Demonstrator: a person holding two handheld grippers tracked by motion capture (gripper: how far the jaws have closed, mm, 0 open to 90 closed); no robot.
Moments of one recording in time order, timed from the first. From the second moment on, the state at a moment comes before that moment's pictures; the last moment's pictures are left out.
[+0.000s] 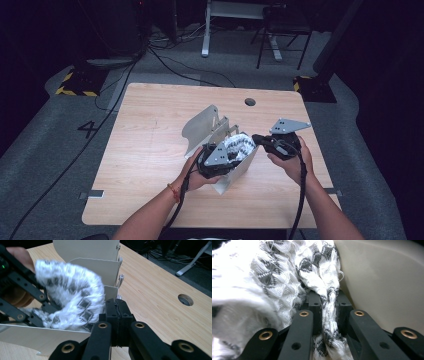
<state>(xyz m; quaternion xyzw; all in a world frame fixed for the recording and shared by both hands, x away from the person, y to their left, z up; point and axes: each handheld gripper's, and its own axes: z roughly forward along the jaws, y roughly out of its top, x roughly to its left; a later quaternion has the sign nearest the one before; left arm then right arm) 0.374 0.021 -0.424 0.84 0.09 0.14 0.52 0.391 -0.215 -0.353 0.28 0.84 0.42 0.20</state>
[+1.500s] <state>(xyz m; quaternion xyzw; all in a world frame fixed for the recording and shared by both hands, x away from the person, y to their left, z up) 0.378 0.017 -0.454 0.87 0.08 0.10 0.48 0.391 -0.217 -0.357 0.28 0.83 0.43 0.20</state>
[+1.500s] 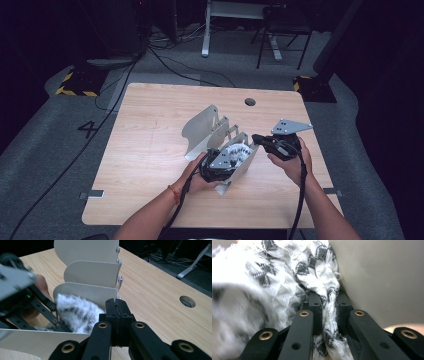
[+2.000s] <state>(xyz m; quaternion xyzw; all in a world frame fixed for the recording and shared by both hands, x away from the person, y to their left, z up) 0.370 0.014 -0.449 0.87 0.08 0.14 0.46 0.392 -0.217 -0.357 0.28 0.83 0.43 0.20</state>
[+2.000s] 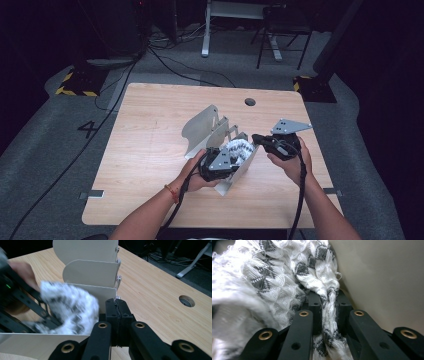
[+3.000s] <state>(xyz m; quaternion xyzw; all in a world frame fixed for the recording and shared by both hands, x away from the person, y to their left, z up) 0.359 0.025 -0.497 0.91 0.12 0.10 0.38 0.391 -0.218 -0.360 0.29 0.83 0.44 0.20</state>
